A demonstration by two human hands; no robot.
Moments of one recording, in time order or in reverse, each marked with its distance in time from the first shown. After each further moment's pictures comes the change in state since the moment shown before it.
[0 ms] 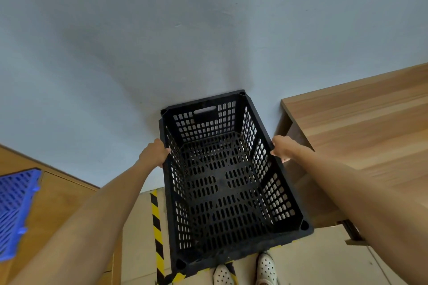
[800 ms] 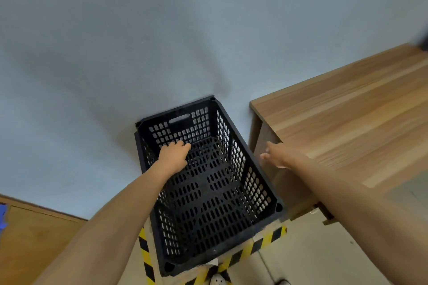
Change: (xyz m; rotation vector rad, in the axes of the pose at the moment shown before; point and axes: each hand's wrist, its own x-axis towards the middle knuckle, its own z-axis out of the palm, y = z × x) left_hand -0.041 0.100 0.022 0.582 0.053 0.548; right_hand -0.066 0.063 0.014 -0.060 0.152 -0.007
